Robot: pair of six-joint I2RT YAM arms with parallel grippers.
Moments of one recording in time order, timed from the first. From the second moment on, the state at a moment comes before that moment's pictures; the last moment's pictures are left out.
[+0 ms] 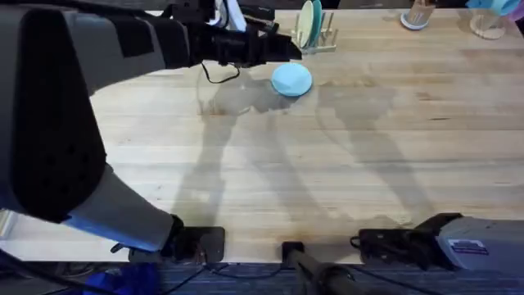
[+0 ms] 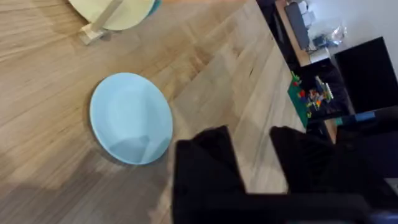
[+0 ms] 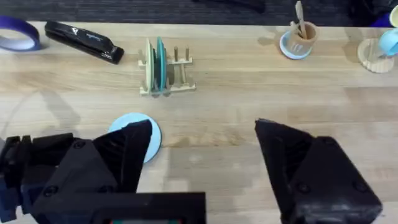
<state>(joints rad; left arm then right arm) -0.18 1.77 1.09 -0.07 1.06 -0.24 0.46 1.49 1.74 -1.00 0.48 0.28</state>
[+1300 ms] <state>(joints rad) -0.10 1.91 1.09 0.24 1.18 -0.87 0.46 1.49 1.74 -1.01 0.48 0.28</state>
